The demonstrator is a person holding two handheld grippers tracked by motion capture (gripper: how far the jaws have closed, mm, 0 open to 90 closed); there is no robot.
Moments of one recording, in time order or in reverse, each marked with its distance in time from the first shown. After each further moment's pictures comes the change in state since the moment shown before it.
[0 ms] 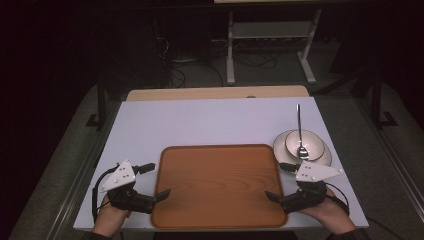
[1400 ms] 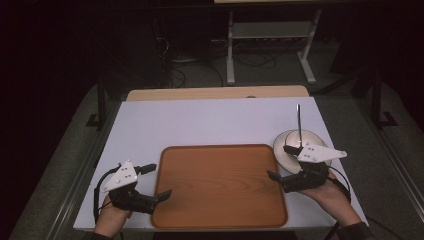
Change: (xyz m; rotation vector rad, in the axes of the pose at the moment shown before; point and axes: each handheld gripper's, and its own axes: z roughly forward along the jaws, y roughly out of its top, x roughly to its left) left arm -0.002 0.001 0.003 0.007 -0.002 0.000; right arm -0.029 0.027 0.001 -0.023 -0.092 0.012
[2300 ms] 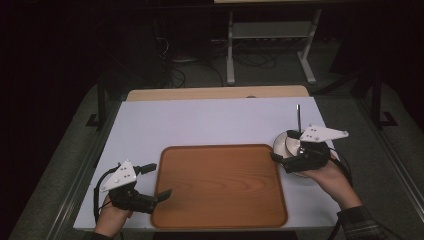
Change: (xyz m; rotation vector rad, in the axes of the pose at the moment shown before) left arm 0.001 0.000 0.000 -0.012 -0.007 -0.010; right arm -0.035 0.022 0.008 0.003 -0.039 0.015
